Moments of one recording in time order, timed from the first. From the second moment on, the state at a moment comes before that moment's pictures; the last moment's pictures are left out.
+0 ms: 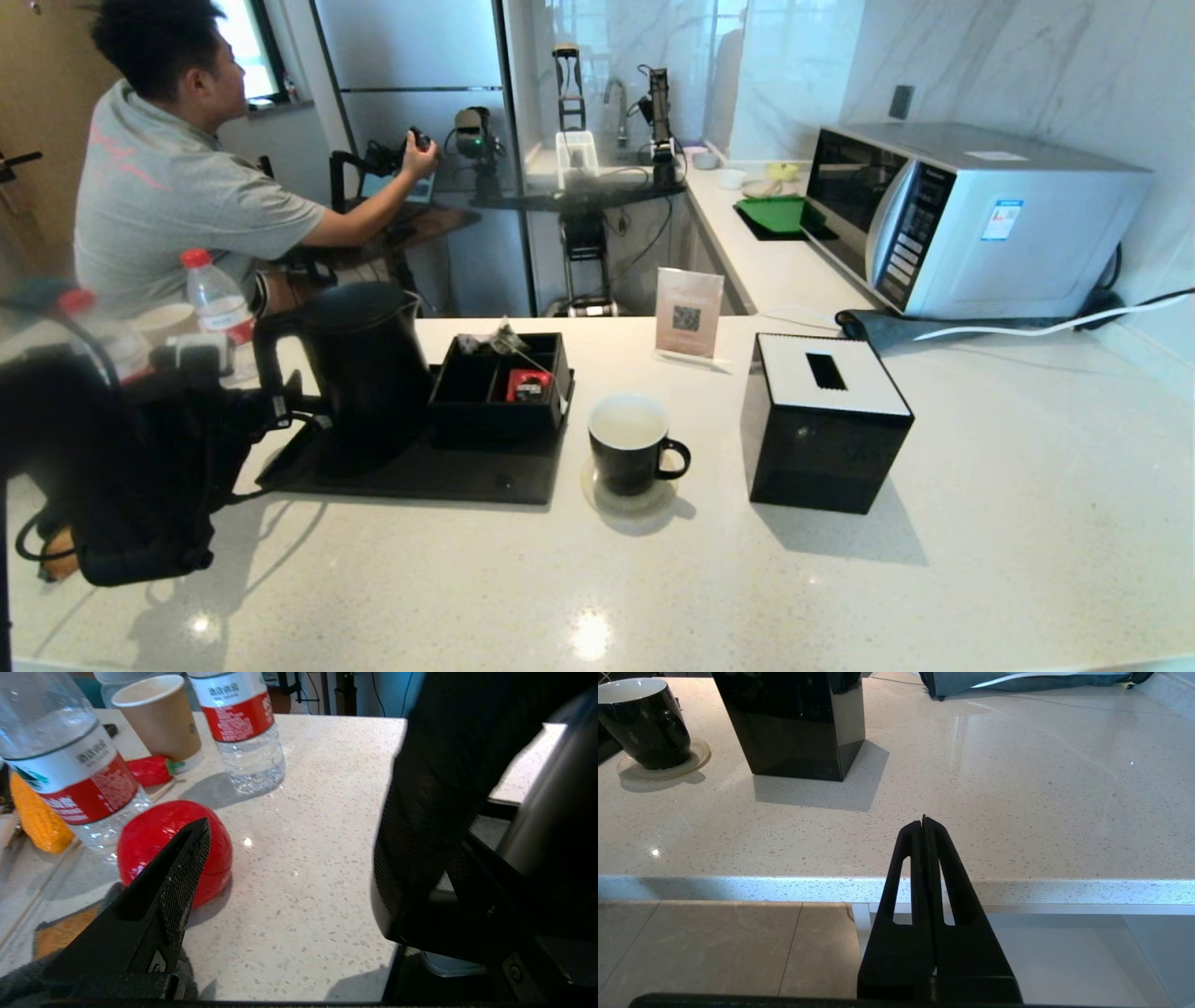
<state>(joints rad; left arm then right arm) 0.23 2.27 -0.69 -1.52 0.19 0.09 0.00 0.00 -0.01 0.04 0.00 0.00</state>
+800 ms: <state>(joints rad) 0.22 2.32 -0.82 -1.52 0.19 0.09 0.00 0.00 -0.01 0.04 0.00 0.00</state>
